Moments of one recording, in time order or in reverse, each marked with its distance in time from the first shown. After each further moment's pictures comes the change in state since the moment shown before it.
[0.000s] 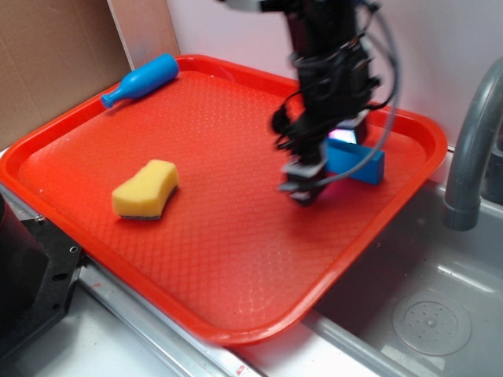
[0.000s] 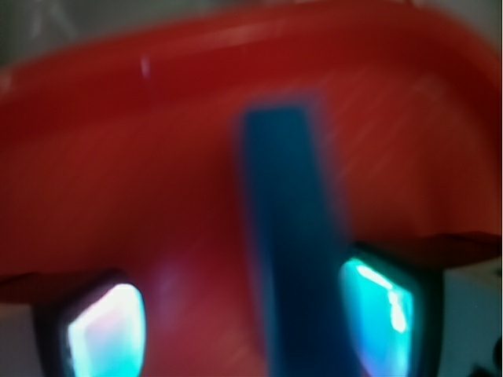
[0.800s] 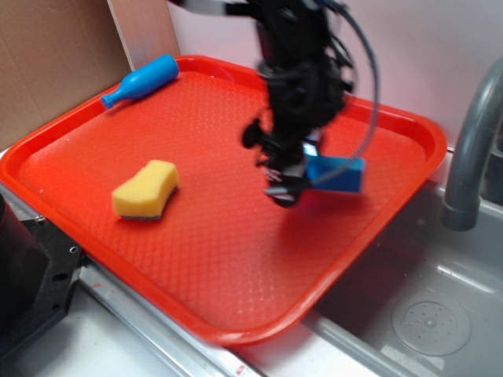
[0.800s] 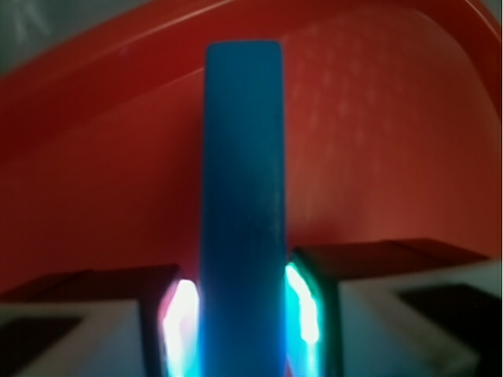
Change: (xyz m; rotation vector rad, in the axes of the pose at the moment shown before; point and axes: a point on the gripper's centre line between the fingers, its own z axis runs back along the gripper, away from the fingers) arm -0.008 -0.033 0.034 0.099 0.031 0.357
